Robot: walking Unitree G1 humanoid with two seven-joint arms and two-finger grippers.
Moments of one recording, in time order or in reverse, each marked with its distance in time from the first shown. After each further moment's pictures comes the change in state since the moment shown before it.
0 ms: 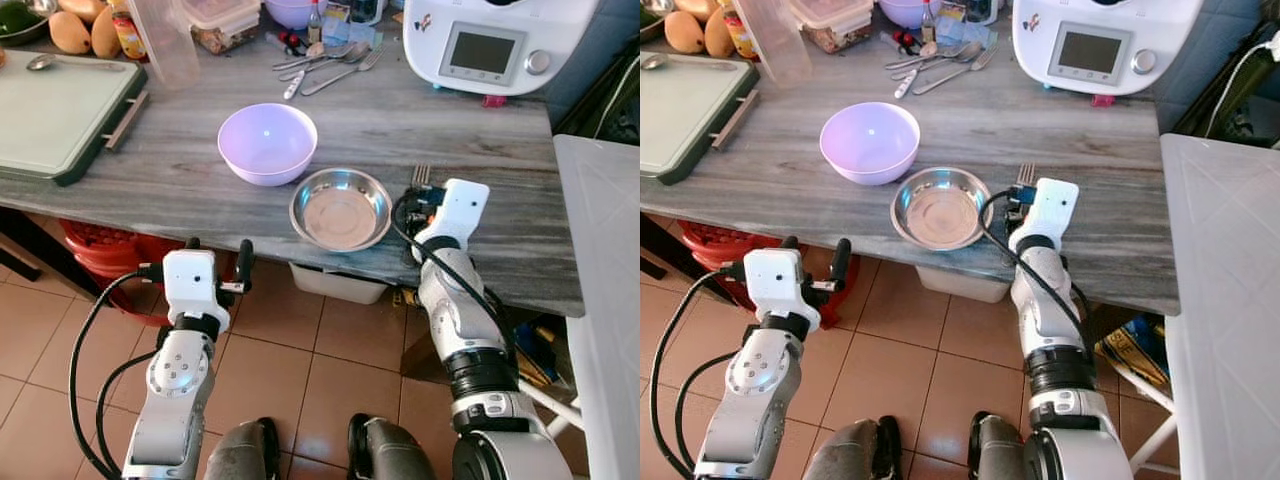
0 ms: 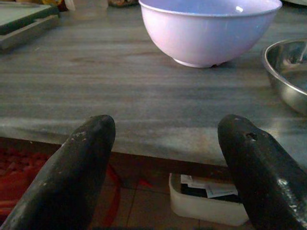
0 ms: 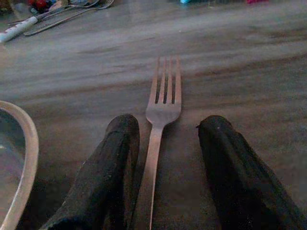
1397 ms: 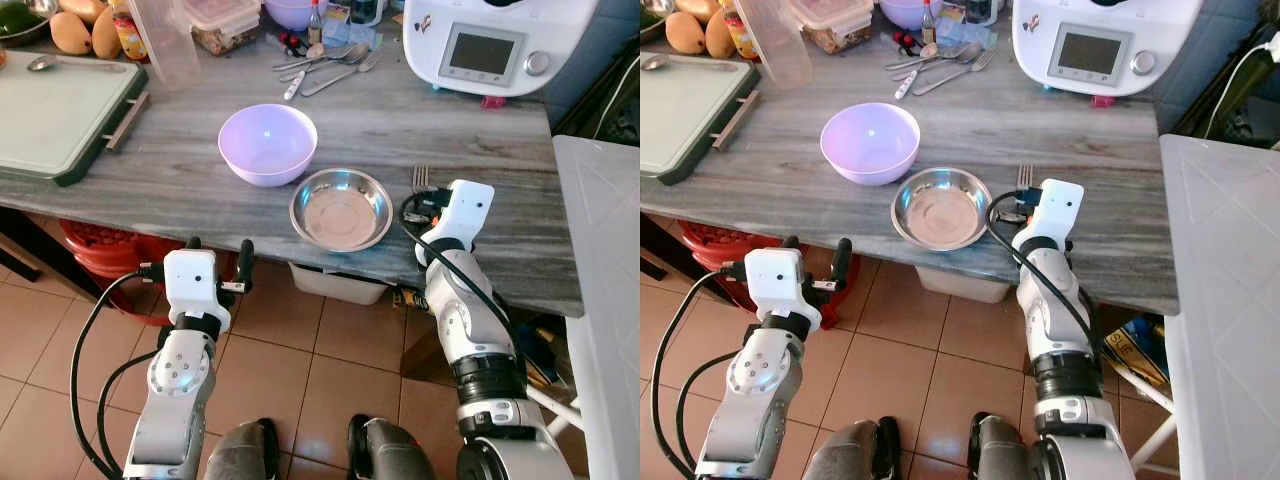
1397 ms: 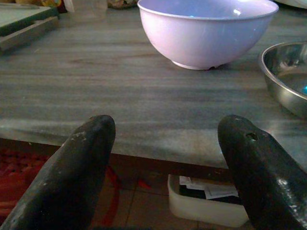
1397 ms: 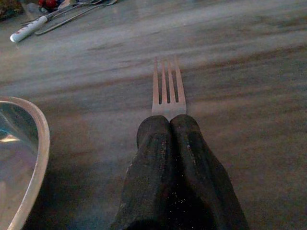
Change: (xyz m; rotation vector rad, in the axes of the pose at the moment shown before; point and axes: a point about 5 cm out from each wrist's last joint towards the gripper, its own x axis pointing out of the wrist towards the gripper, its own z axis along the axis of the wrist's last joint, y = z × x) left arm 0.000 -0.001 0.000 -0.004 -0.001 0.000; right arm -0.006 -0.001 -0.001 0.053 0.054 0.043
